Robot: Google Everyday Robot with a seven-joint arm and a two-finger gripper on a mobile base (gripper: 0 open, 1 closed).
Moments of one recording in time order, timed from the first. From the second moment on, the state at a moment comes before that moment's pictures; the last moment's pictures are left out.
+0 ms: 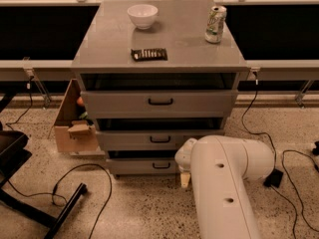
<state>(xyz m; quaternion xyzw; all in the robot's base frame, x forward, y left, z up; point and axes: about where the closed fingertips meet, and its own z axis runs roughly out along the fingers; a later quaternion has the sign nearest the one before) 0.708 -0.143 0.217 -0.66 0.74 -0.10 0.09</state>
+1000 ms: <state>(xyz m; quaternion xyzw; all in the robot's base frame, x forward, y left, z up) 0.715 -0.145 0.200 -0.65 0.75 -0.10 0.08</state>
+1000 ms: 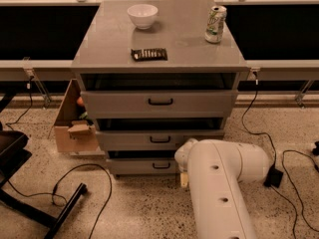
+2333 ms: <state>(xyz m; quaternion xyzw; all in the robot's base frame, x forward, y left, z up) 0.715 -0.158 0.176 -0.63 0.77 -0.07 0.09</state>
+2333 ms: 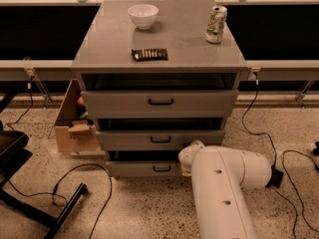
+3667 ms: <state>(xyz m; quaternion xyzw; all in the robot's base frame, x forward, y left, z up) 0.715 -0.158 0.193 -0.63 0.77 -0.07 0.09</state>
